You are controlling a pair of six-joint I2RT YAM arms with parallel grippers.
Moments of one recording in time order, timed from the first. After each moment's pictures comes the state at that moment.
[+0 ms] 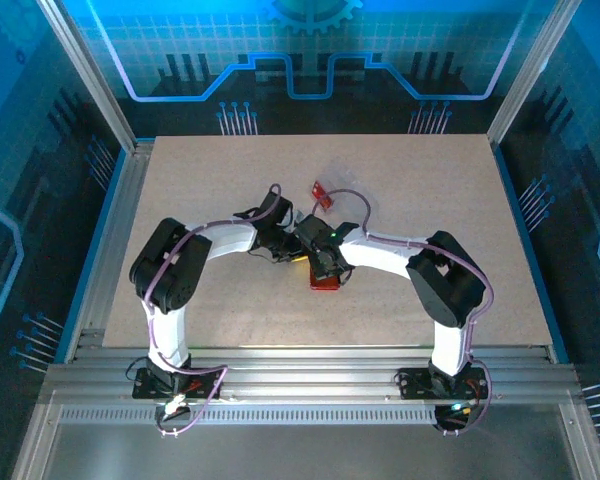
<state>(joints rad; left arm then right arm) -0.49 1.92 1.14 -0.24 0.50 -0.69 0.78 1.88 1.22 -0.68 0.23 0.51</state>
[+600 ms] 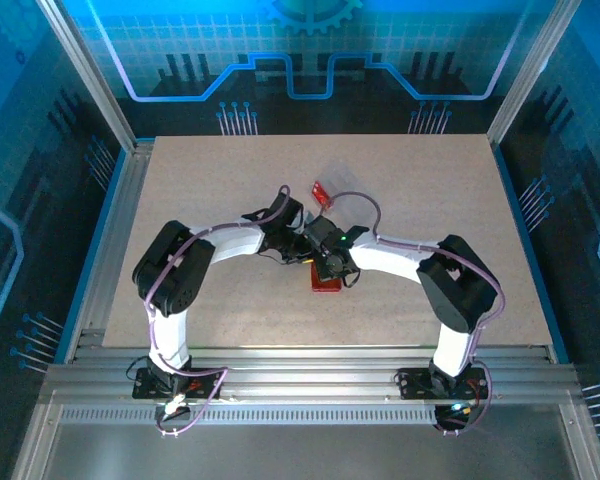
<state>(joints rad) -0.55 1.95 1.17 -0.22 0.52 -0.75 0.75 1.80 1.12 -0.60 0.15 0.50</state>
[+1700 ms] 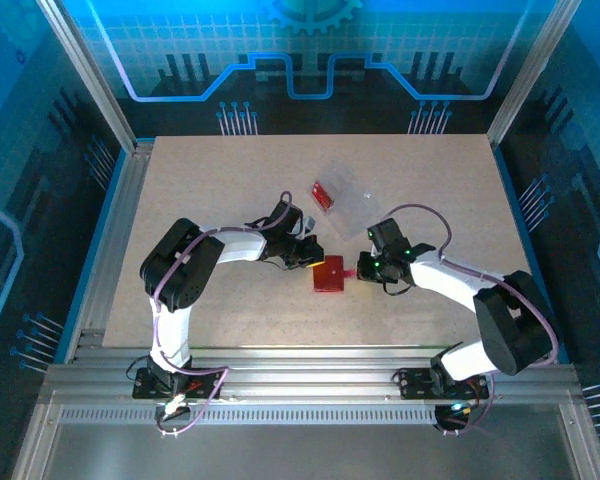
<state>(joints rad) -0.55 1.99 1.09 -0.04 0.55 -0.78 0.46 1.43 0.71 -0.36 -0.08 0.61</state>
